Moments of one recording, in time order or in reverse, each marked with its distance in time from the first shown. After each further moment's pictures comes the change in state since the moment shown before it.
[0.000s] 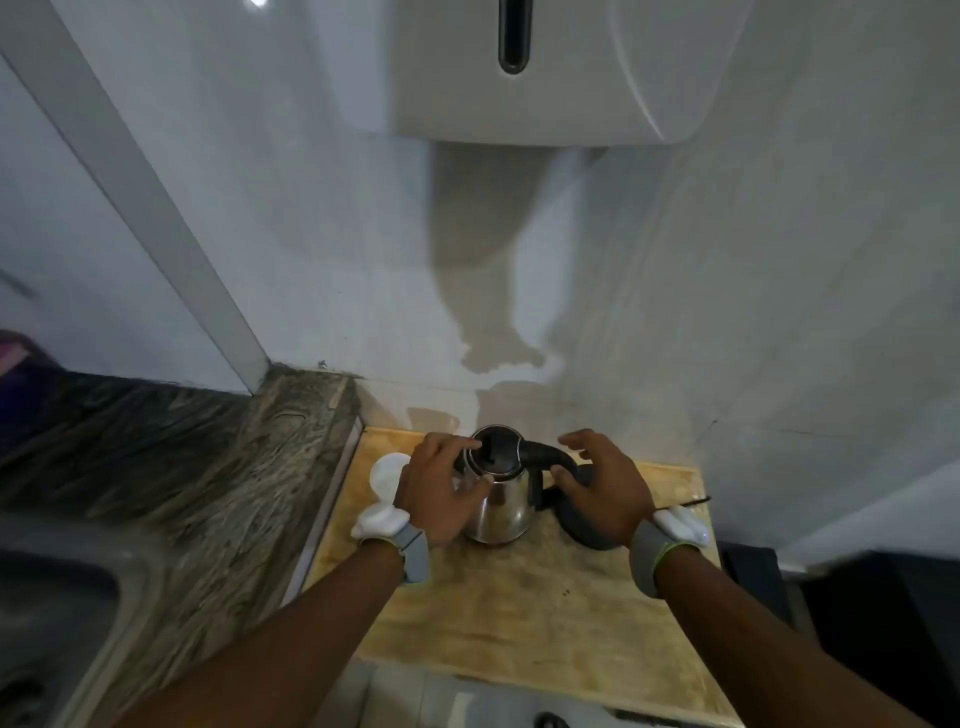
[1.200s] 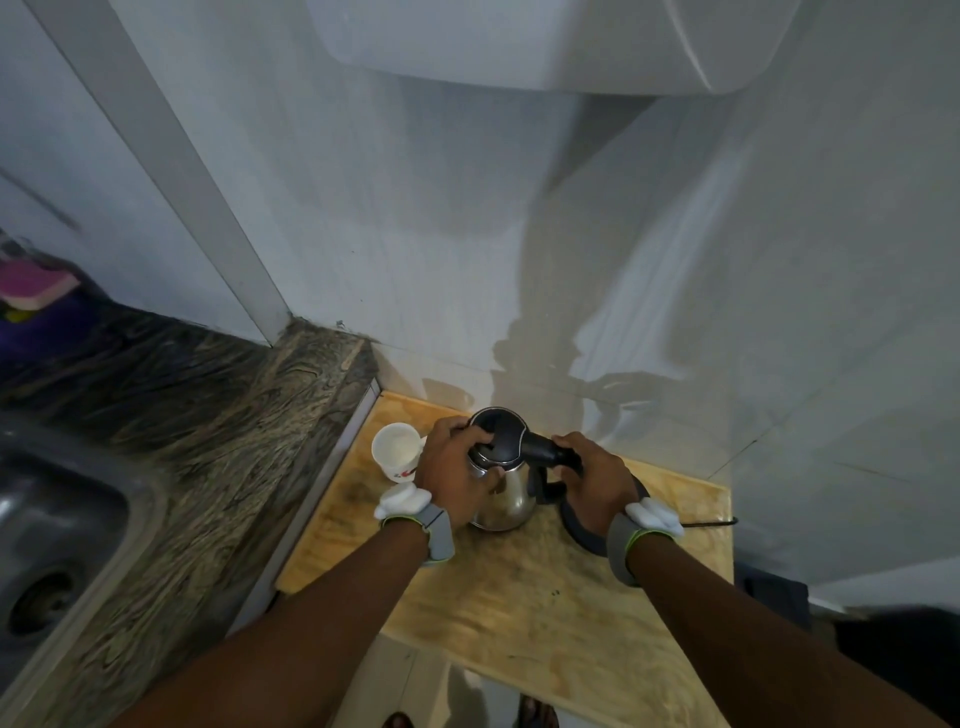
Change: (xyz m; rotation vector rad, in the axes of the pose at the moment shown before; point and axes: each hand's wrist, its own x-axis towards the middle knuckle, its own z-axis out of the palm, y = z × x) left_hand 0.020 0.015 0.046 0.045 0.024 -0.270; right_hand 0.041 0.043 0.022 0.008 -0.230 0.017
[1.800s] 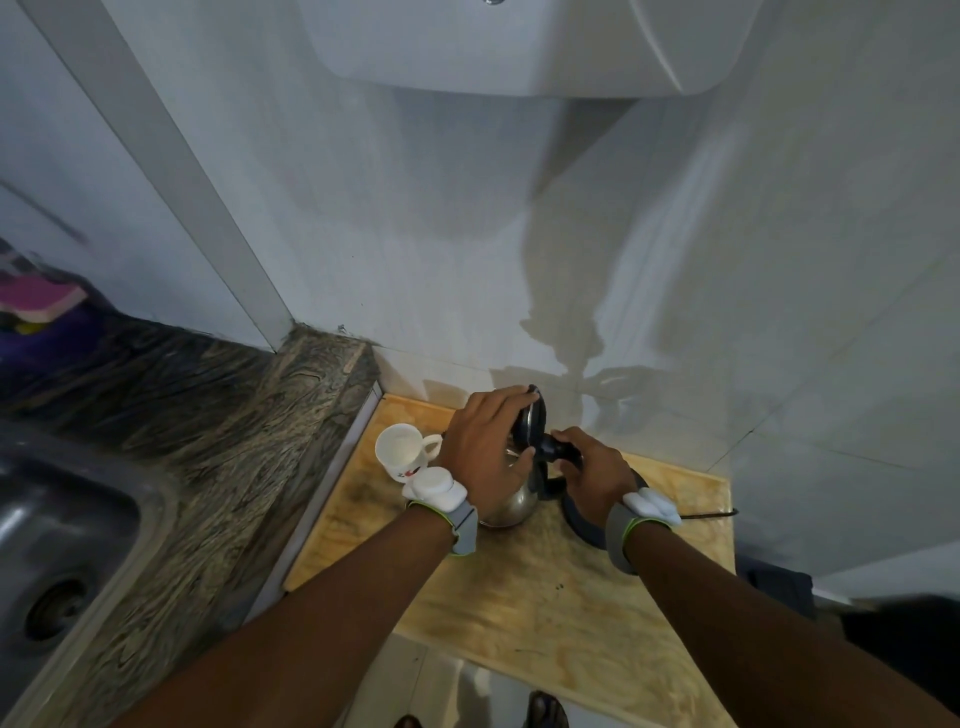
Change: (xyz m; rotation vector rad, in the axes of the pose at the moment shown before) left_hand -0.001 0.040 -0.009 0.210 0.106 0.432; right_hand -0.001 -0.002 0.000 -0.004 0.016 0.011
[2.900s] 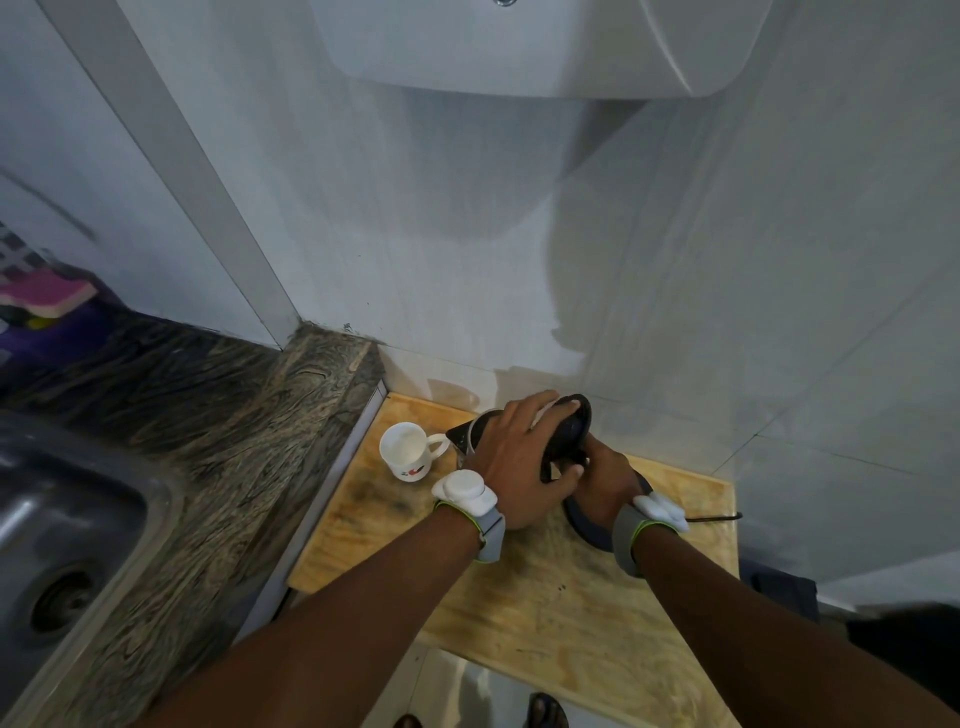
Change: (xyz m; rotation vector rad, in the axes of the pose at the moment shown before) left_hand 0.000 0.026 0.018 -0.042 -0.051 0.051; right_hand -0.005 0.000 -0.001 0.119 0.011 -0.019
